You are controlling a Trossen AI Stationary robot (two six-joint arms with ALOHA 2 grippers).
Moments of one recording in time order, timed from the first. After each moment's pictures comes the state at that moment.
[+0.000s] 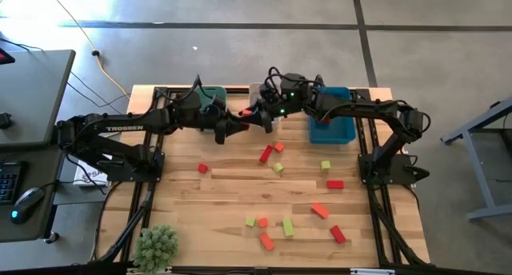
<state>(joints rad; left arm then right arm) 0.40 1.19 0.81 0.20 0.27 -0.61 -0.29 1.66 1.35 0.13 -0.47 0.48</state>
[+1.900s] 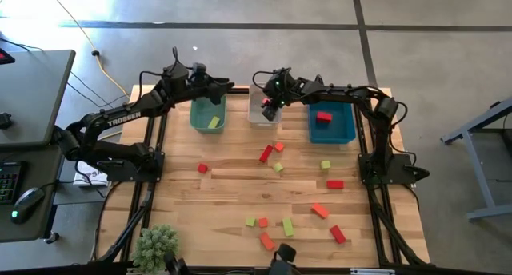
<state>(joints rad) 0.81 1.19 0.82 0.19 0.25 -0.52 -0.56 1.94 1.35 -0.22 -0.17 -0.04</state>
